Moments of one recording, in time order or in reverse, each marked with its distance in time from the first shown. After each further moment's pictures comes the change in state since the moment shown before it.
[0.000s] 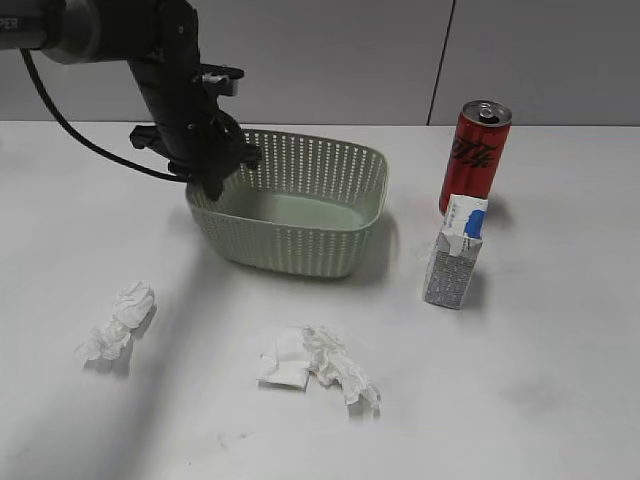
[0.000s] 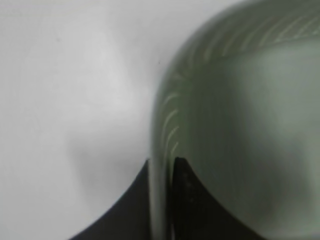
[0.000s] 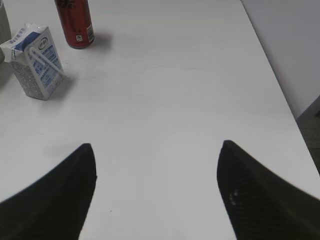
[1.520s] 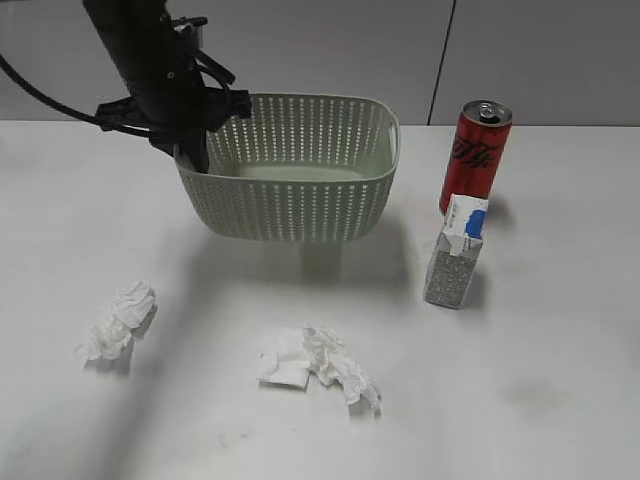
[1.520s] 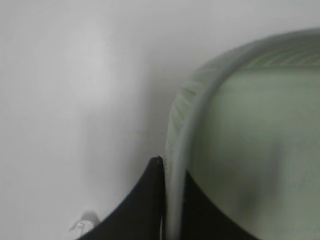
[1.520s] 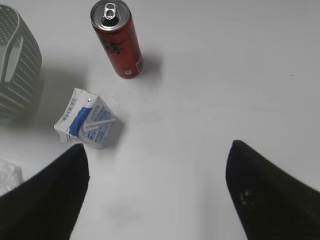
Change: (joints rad) left arm 0.012 -0.165 0.062 -0.088 0.105 -0.241; right arm 0.006 1.068 -0.634 0.182 -0.103 -0.032
